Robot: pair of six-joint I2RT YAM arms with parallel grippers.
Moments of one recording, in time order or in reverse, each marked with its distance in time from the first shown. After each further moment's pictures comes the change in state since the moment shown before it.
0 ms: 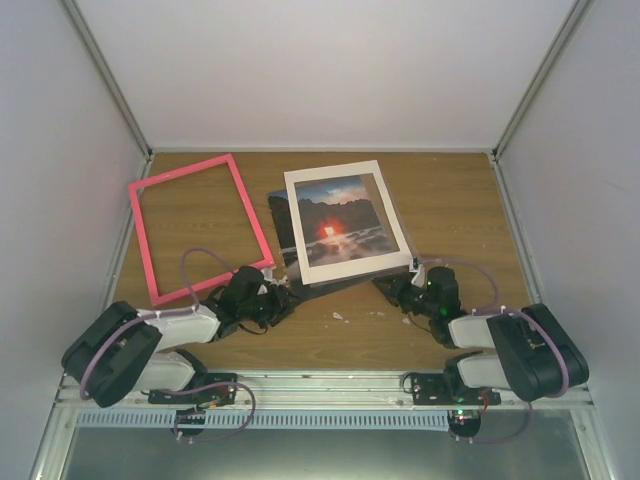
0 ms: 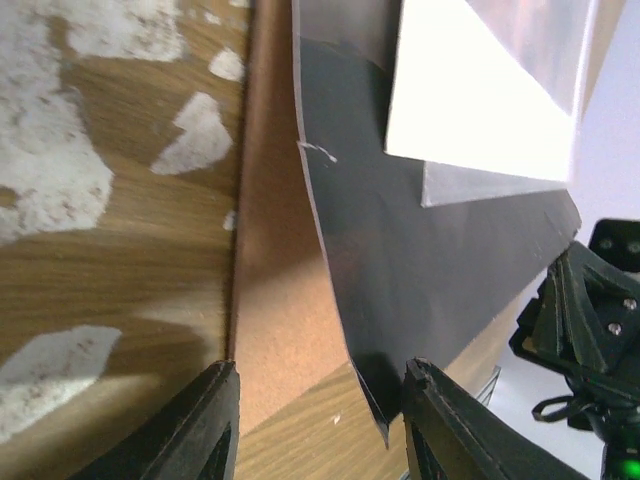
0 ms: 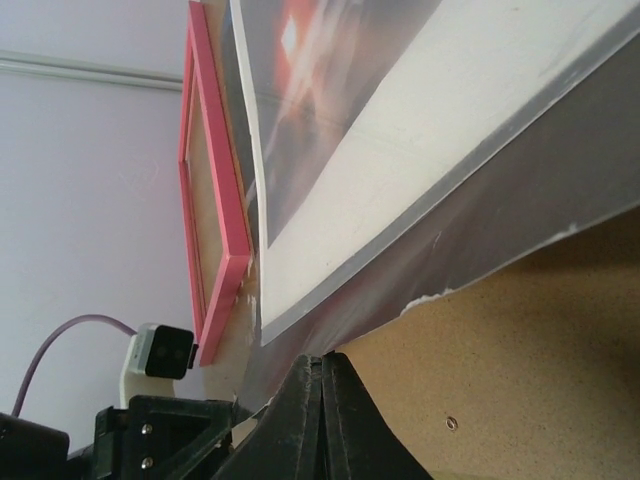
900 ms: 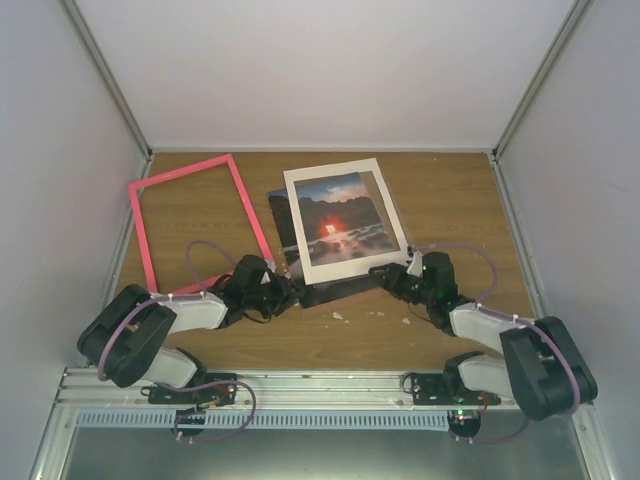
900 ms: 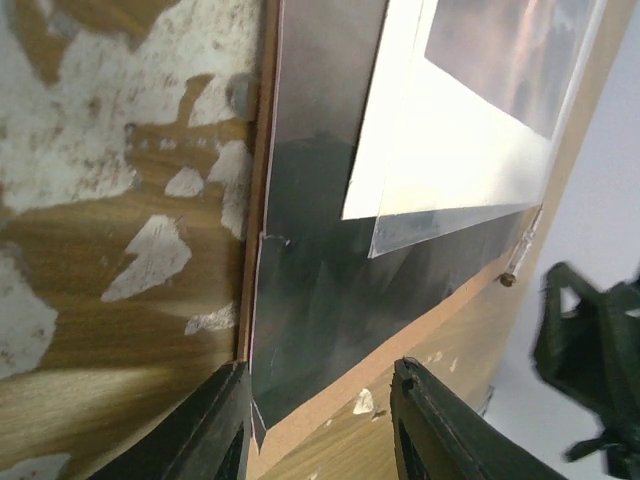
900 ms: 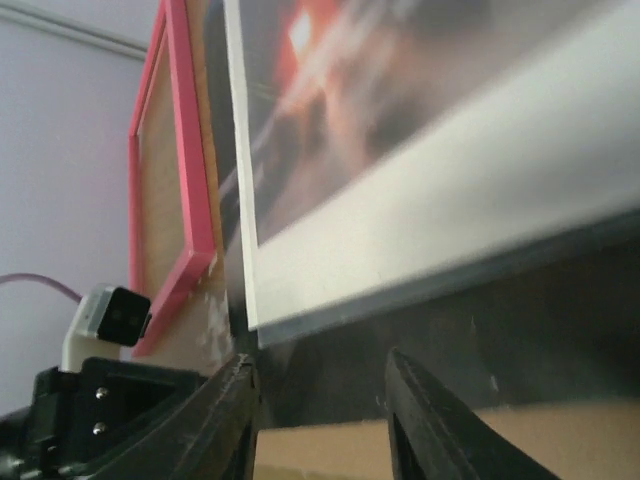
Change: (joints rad) left arm 0.053 0.143 0.082 0.039 0.040 -0.008; right arm 0.016 -0.074 0.101 -0.260 0.027 -0.164
